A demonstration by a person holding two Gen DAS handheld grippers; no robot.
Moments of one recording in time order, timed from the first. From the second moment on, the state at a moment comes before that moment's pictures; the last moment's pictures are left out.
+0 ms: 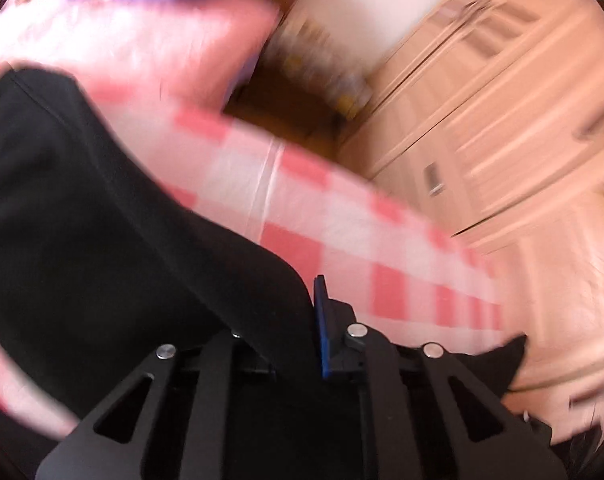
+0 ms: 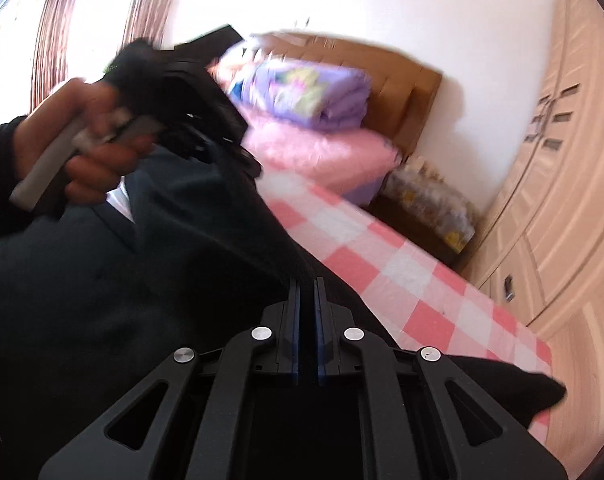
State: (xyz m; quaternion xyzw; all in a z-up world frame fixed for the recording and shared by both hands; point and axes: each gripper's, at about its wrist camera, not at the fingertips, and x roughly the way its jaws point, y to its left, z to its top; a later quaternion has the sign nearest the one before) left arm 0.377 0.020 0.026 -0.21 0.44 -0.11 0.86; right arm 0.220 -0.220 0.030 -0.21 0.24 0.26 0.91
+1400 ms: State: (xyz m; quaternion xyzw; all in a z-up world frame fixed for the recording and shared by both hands) left arm 0.129 0.019 -0.040 -0.15 0.46 -0.19 0.86; right arm 0.026 -0.427 -0.046 0.30 0.31 0.01 0.90
